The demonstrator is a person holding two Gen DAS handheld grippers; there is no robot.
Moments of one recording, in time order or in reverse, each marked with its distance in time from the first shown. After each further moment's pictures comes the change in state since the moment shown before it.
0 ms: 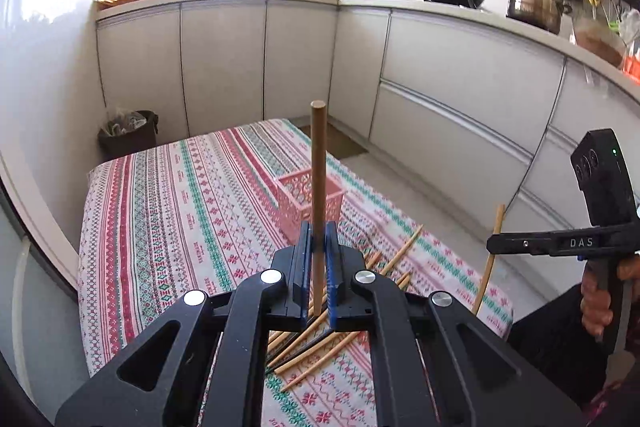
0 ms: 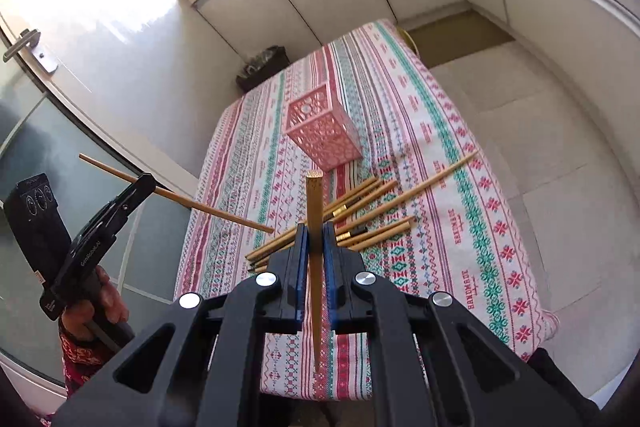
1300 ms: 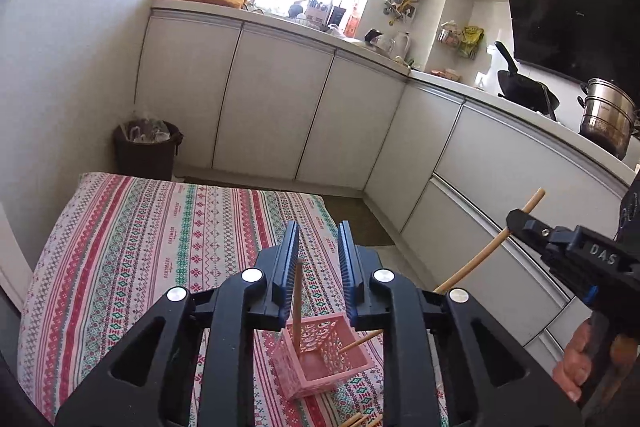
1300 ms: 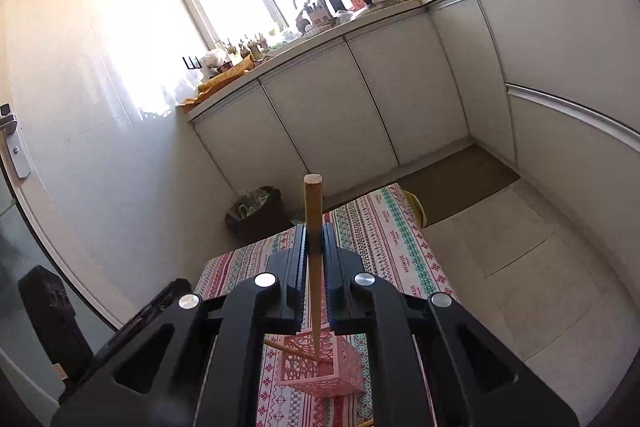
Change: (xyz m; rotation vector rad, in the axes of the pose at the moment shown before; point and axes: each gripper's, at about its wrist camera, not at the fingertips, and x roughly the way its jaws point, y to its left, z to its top) left arm 0.091 0.043 0.087 -0.285 -0.193 0.093; right arm 0.060 0.030 0.175 -0.079 -0.449 -0.043
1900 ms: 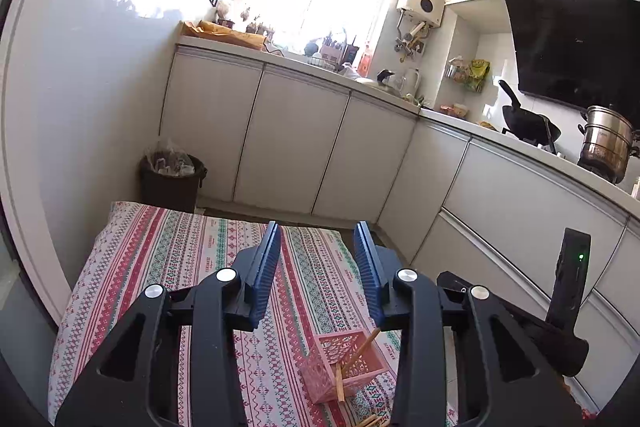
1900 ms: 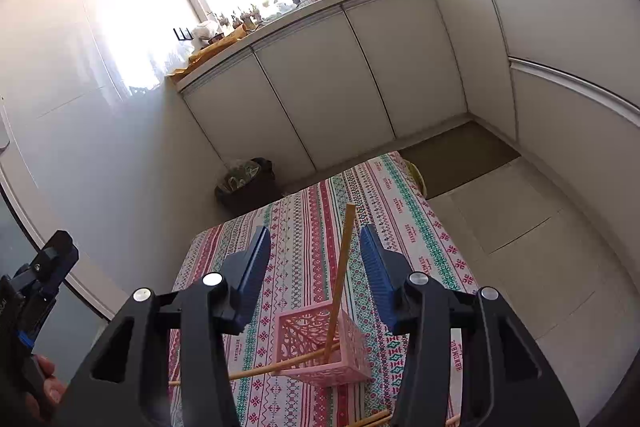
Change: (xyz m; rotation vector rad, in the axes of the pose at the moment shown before) left arm -0.065 0.020 0.023 -0.006 -0.116 0.040; right arm 0.039 0.012 -0.037 -0.005 0.079 -0.035
